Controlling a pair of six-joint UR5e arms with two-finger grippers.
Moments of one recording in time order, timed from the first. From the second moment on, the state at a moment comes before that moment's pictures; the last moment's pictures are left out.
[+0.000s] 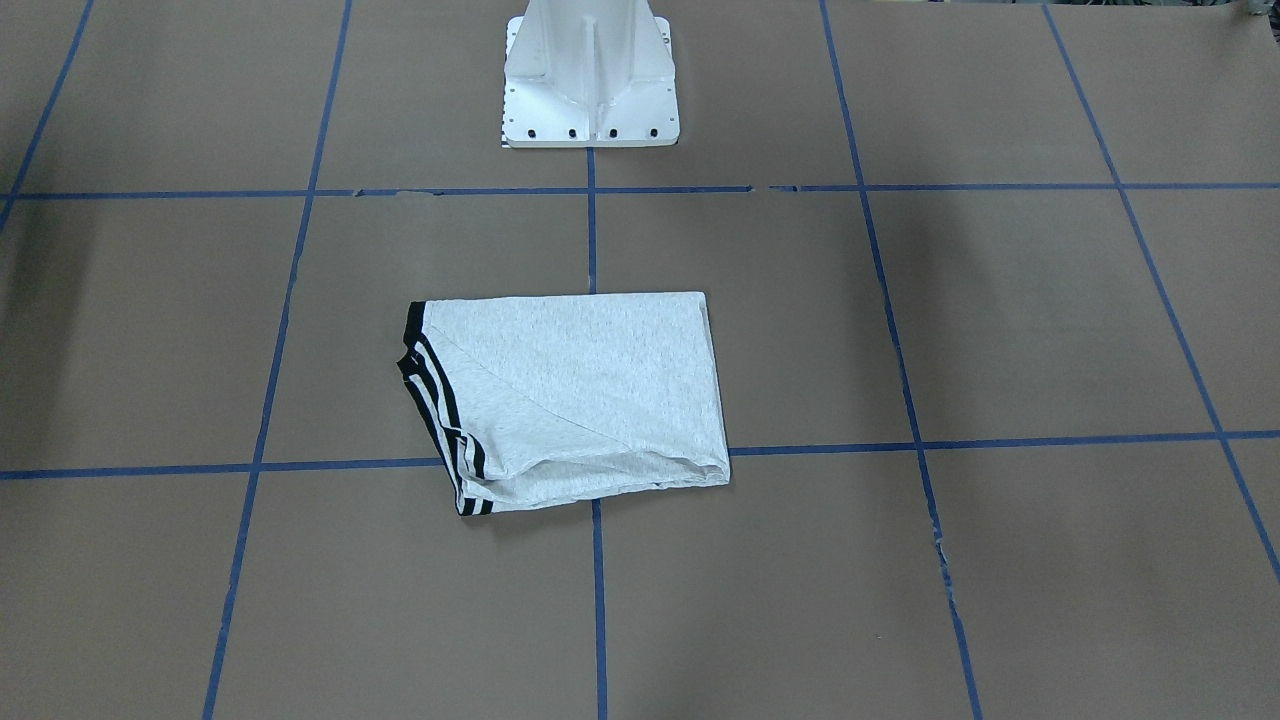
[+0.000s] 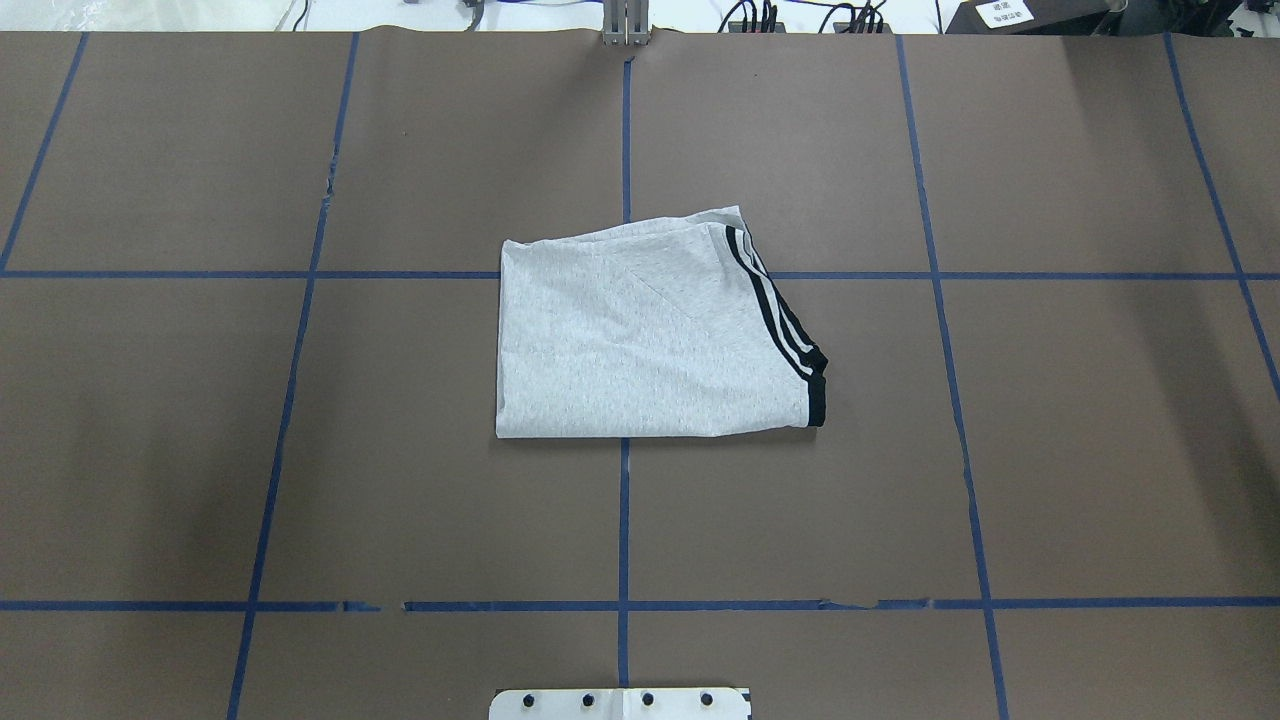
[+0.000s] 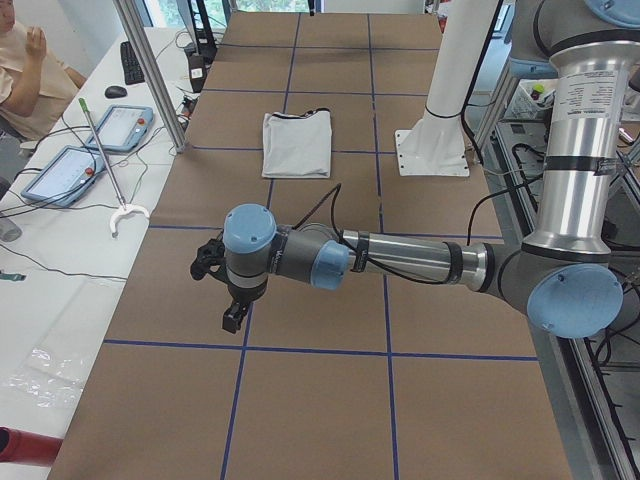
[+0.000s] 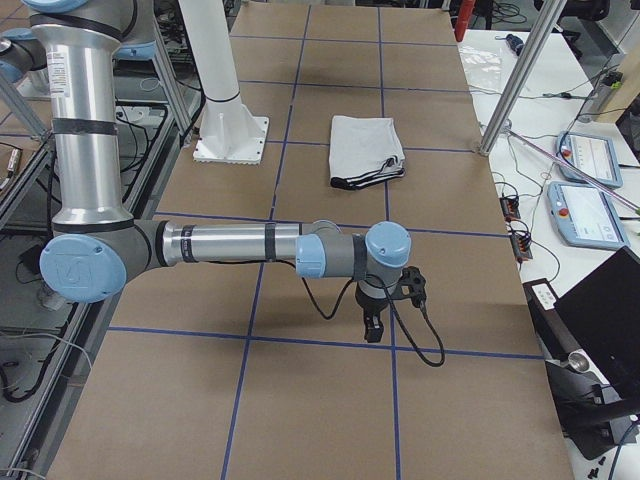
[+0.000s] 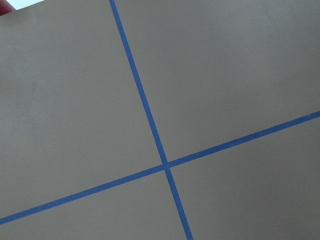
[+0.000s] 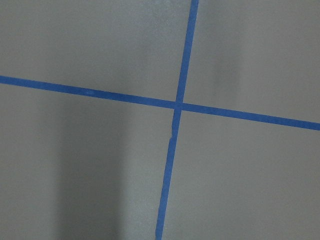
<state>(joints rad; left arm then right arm) -1.59 -1.61 -1.63 -1.74 -2.36 0.15 1.50 -1.55 1.60 -1.58 2.30 -0.05</state>
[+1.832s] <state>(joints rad) -1.56 -1.61 -1.62 -1.74 -2.36 0.15 1.48 -1.55 1.59 -1.57 2.30 -0.06</state>
